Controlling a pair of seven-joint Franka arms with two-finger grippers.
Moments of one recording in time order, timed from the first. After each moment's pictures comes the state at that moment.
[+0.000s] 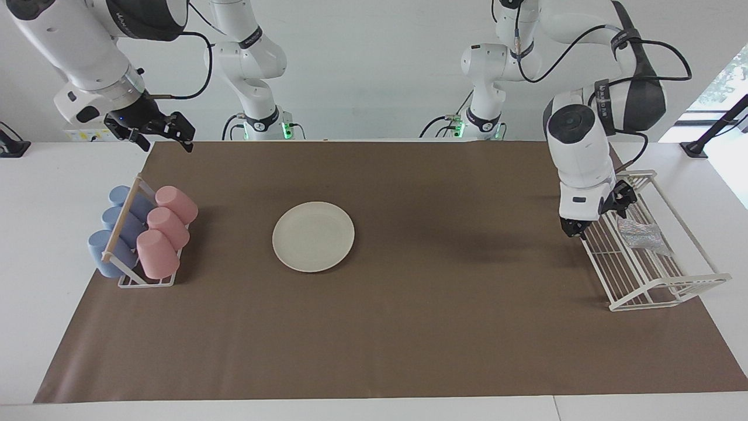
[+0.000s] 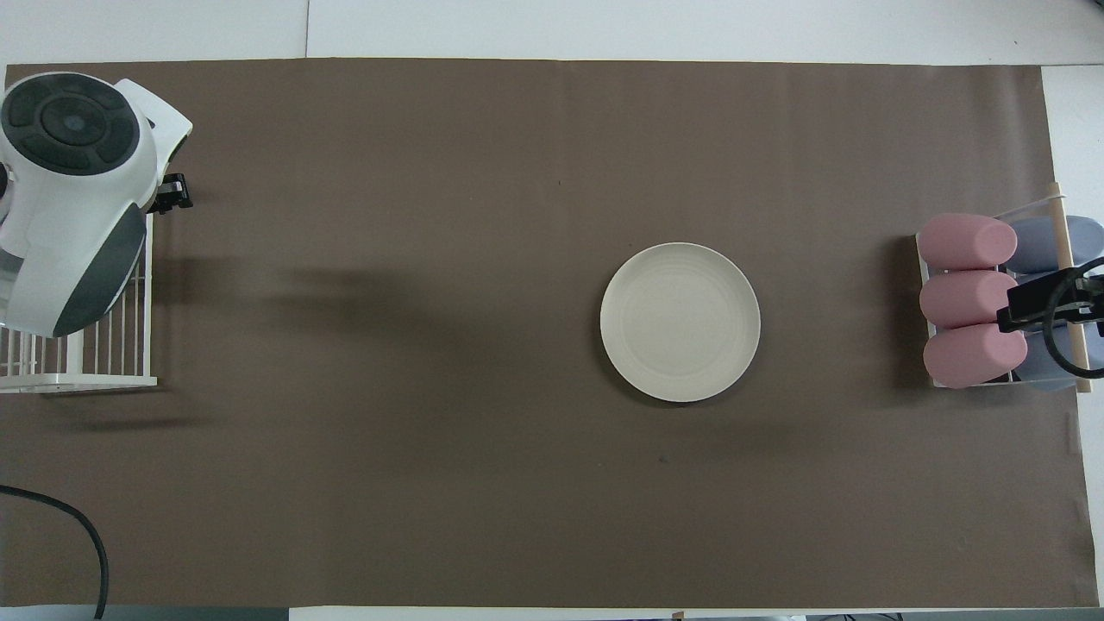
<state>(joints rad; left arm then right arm) -0.15 0.15 0.01 -1.67 0.38 1.90 -0.56 -0.04 -0.05 -0.06 -1.66 0.01 1.44 -0.04</state>
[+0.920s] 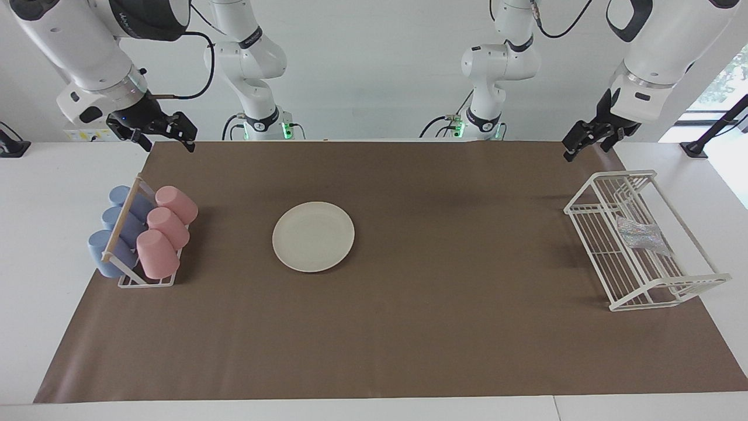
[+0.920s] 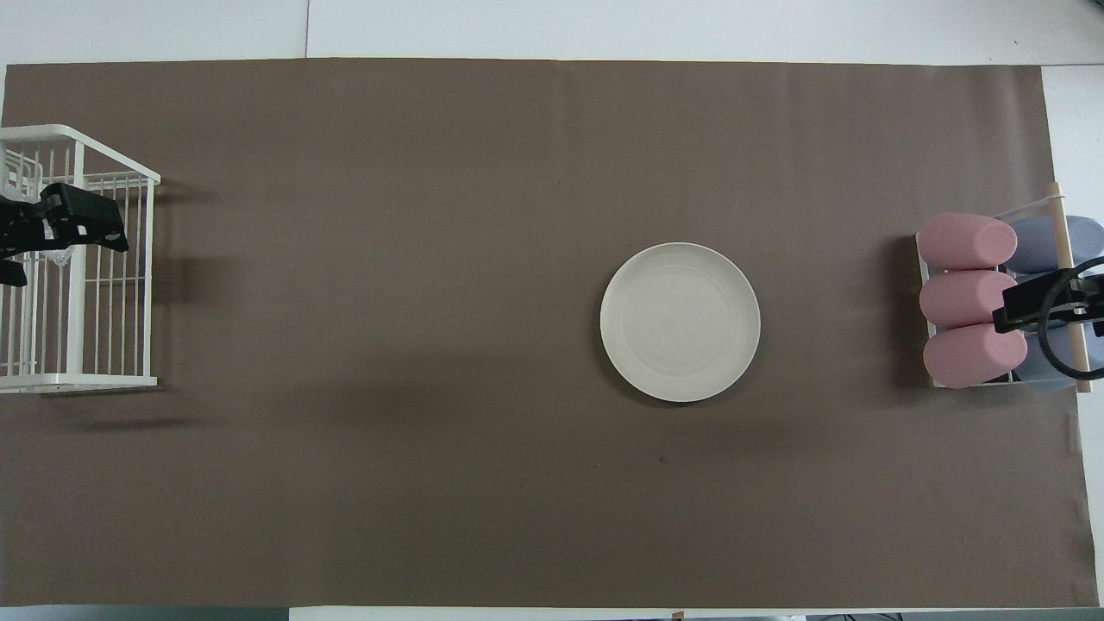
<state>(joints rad) -0.08 -0.05 0.03 -1.60 -0.02 1.49 -0.22 -0.04 -0.06 -0.06 -1.66 0.01 1.44 -0.04</state>
